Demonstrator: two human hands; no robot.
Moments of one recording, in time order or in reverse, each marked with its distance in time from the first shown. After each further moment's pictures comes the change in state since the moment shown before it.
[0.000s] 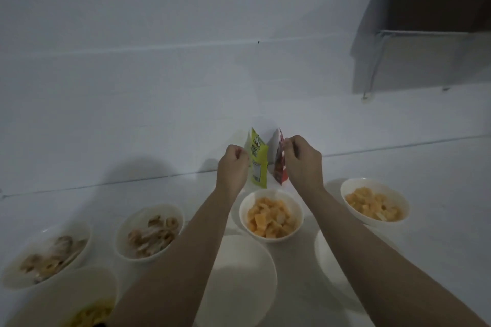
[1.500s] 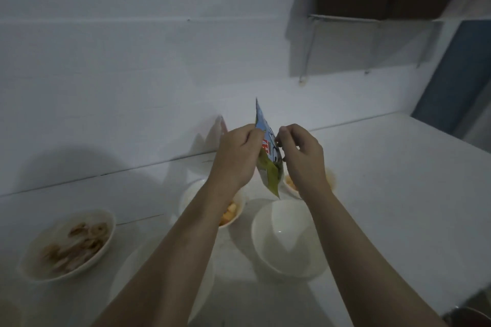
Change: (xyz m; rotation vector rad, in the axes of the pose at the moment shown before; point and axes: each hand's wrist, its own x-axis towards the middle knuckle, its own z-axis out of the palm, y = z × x) left_hand -0.090 0.106 0.069 -0.056 -0.317 0.318; right_hand -0.023 0.004 -0.115 0.070 0.111 0.068
